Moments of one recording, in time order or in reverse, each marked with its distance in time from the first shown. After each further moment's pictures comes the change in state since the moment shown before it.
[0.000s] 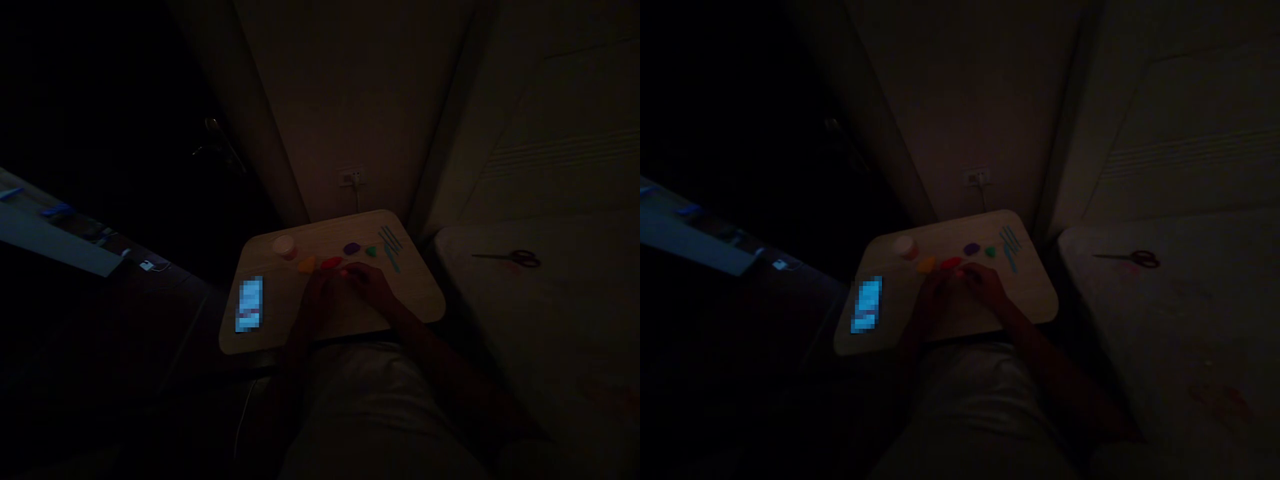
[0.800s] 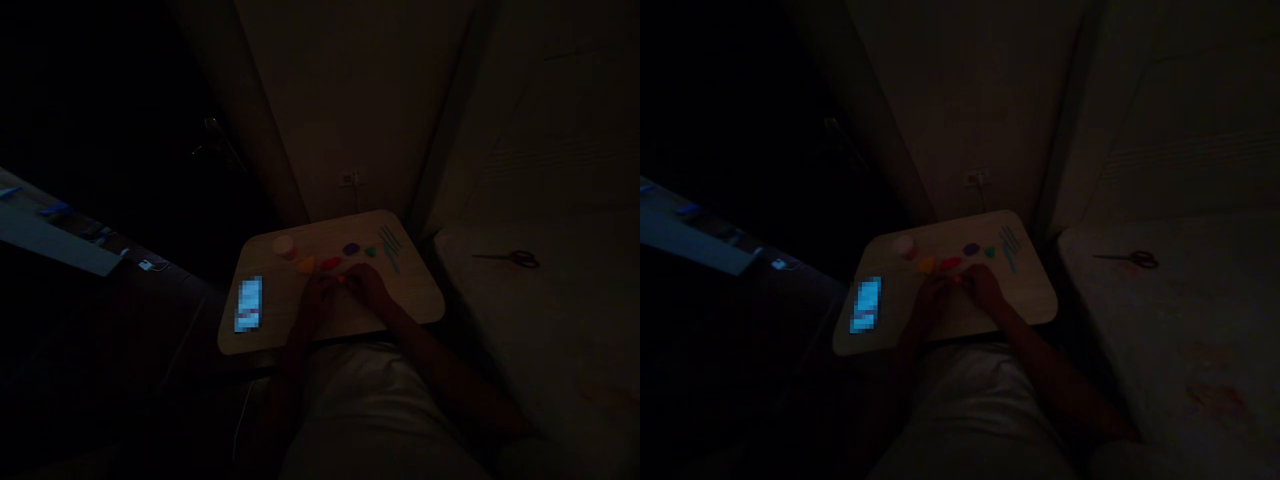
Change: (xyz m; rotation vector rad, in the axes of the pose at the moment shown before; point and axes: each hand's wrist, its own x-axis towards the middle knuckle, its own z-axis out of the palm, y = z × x) left_hand -0.001 -0.002 0.002 0.099 -0.032 -0.023; right_hand 0.002 0.005 0.004 -0.417 -0.030 -0.142
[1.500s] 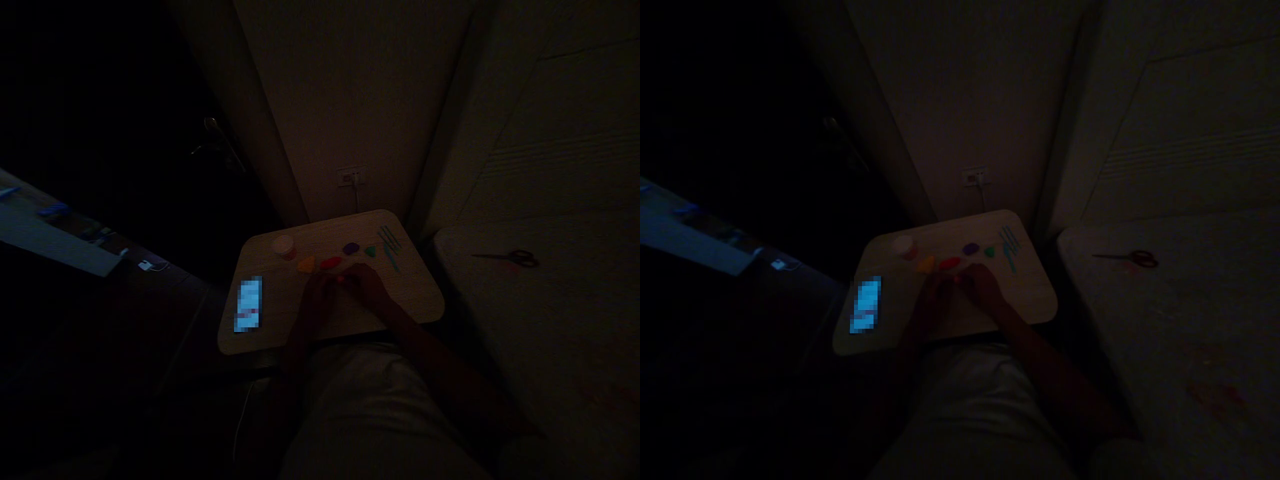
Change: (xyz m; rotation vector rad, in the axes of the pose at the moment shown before) left_hand 0.002 0.011 -0.002 0.002 0.018 -0.026; right_hand 0.002 -0.002 0.000 0.008 -0.031 -0.032
